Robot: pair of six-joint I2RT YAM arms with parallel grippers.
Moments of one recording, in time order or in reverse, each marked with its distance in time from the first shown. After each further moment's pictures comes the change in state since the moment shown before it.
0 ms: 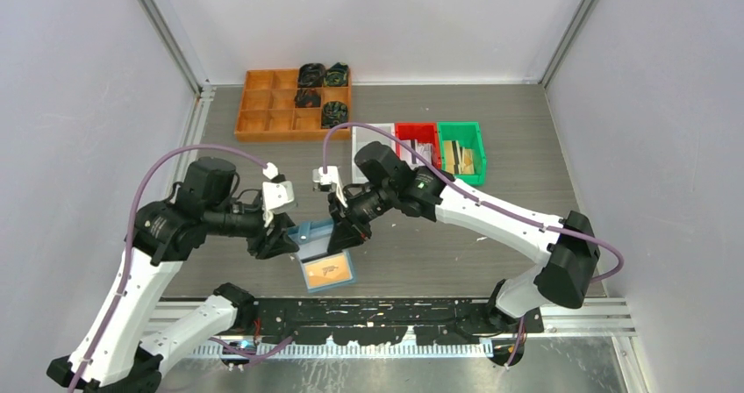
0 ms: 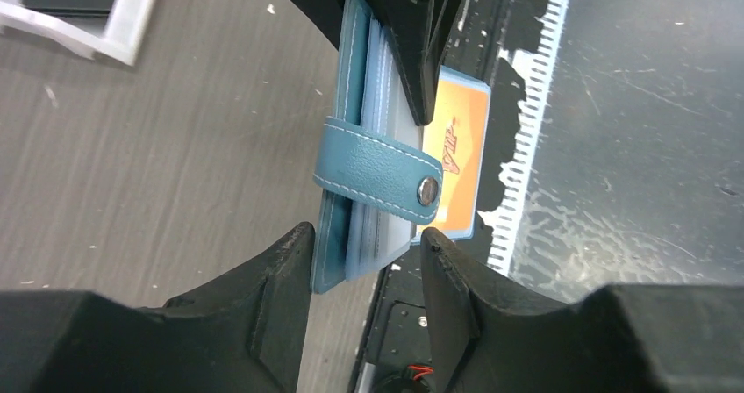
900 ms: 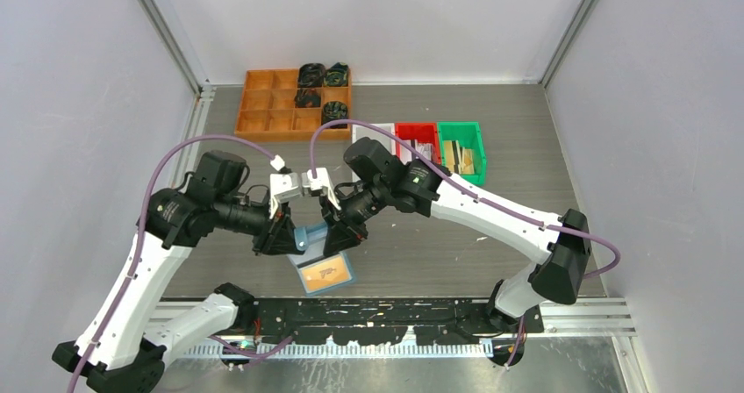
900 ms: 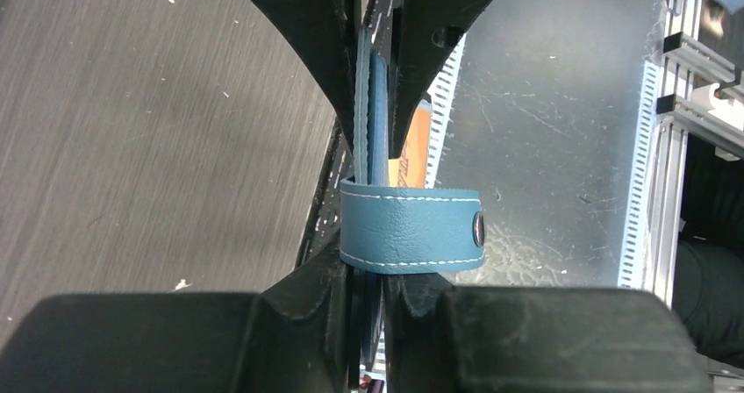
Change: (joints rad) left arm 0.003 0.085 0.014 -0.059 0.166 -0.119; right arm 0.051 0.045 0.168 -0.172 0.002 -0.103
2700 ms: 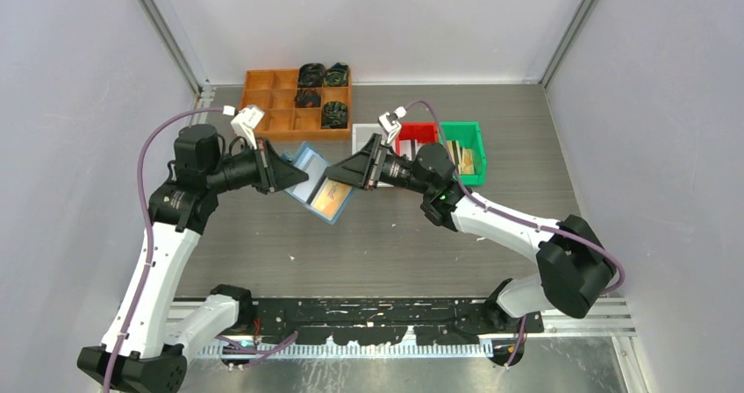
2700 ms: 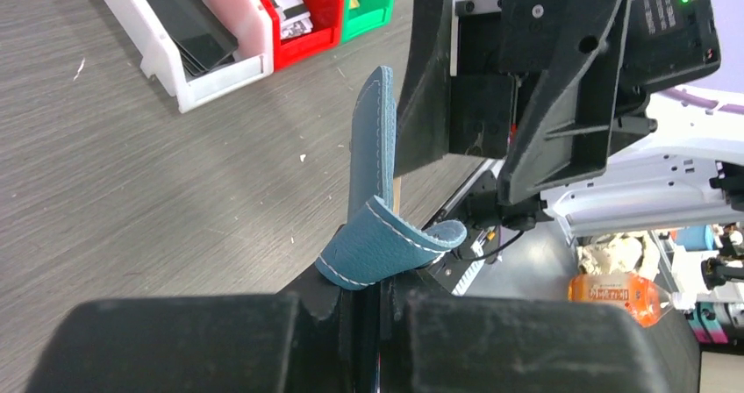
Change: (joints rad) left arm 0.273 0.021 -0.118 0.626 -0.113 -0.766; right arm -0.277 -0.127 -0.590 1.347 0.297 1.372
